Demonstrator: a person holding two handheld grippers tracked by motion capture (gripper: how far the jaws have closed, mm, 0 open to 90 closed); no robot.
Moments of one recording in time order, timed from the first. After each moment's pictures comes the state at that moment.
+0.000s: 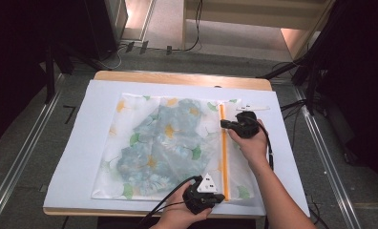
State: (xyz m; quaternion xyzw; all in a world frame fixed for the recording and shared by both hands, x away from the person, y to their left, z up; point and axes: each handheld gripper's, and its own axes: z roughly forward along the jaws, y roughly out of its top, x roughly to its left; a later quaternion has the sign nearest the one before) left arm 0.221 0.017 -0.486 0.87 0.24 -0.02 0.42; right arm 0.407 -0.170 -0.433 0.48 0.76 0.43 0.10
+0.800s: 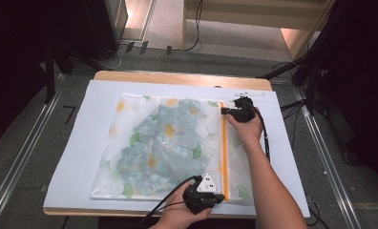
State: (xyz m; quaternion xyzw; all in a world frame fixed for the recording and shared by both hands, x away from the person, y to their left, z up) left arm 0.222 0.018 -0.486 0.87 0.24 -0.02 0.42; right arm 0.469 -0.169 -0.445 0.52 0.74 0.42 0.11
